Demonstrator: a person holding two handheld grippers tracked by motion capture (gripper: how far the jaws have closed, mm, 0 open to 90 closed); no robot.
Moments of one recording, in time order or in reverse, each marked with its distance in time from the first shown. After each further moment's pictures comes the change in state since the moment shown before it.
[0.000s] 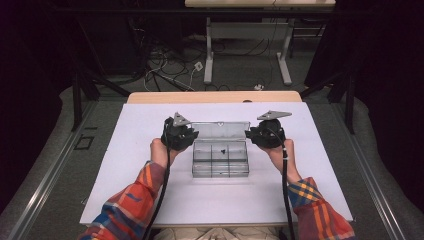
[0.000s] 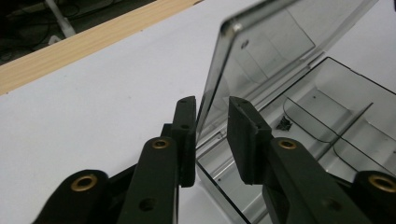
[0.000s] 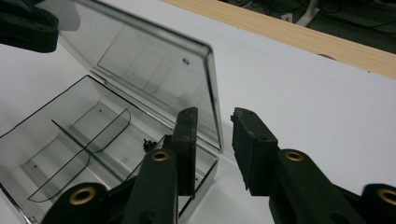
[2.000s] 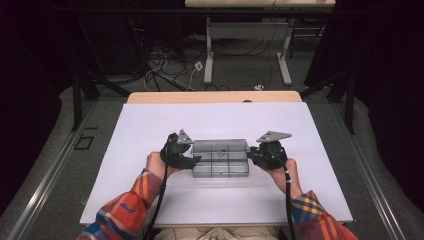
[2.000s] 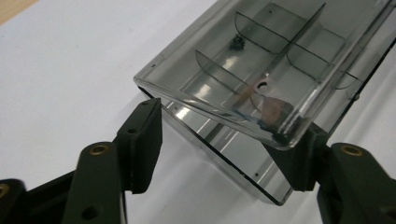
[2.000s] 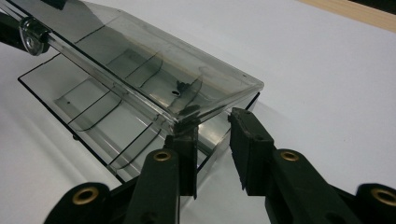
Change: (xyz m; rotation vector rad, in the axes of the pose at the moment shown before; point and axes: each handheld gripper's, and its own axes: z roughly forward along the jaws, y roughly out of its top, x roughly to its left) left arm -0.027 -0.028 -0.014 0.185 -0.088 0.135; right arm 0.028 -0.044 -0.020 0.049 0.025 -0.060
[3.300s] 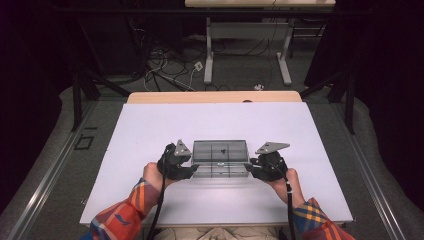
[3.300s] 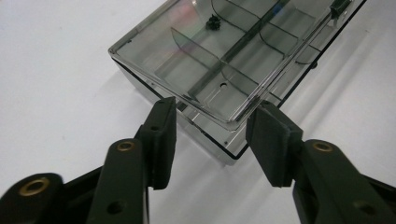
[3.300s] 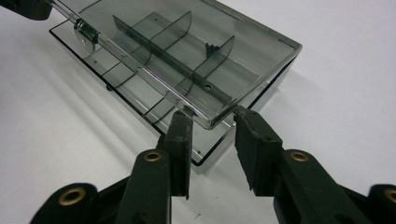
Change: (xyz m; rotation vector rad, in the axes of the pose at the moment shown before) left arm -0.022 -0.019 -0.014 -0.003 -0.003 -0.007; right arm 0.016 -0.021 -0.007 0.074 0.054 -0.034
